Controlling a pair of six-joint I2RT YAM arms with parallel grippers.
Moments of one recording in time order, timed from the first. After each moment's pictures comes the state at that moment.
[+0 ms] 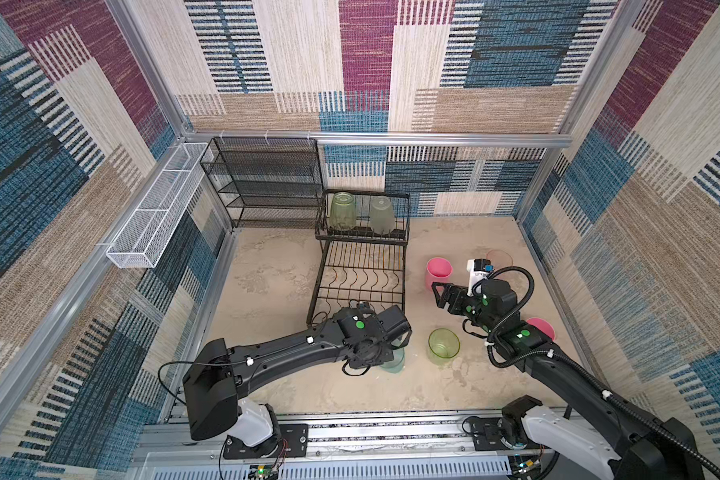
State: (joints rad) left arm -1.10 1.50 1.19 -0.98 -0.13 -1.19; right arm 0.40 0.96 0.59 -0.05 -0.02 0.54
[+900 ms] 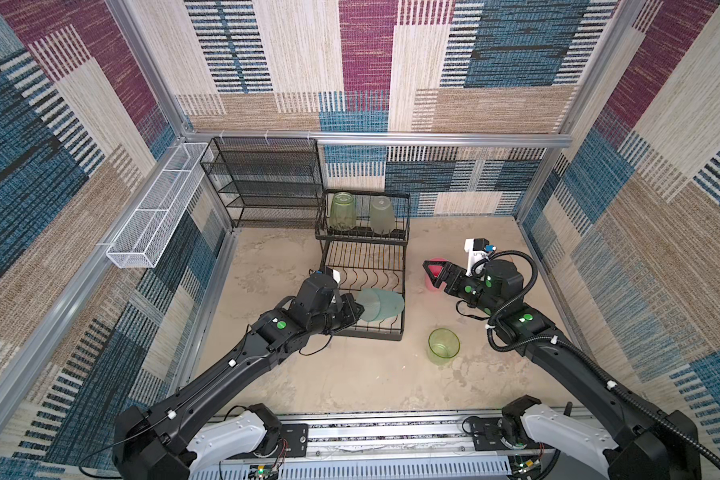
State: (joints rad) left arm -0.68 1.10 0.92 -0.45 0.18 -0.98; right arm 0.40 1.04 0.77 -0.02 -0.22 0.77
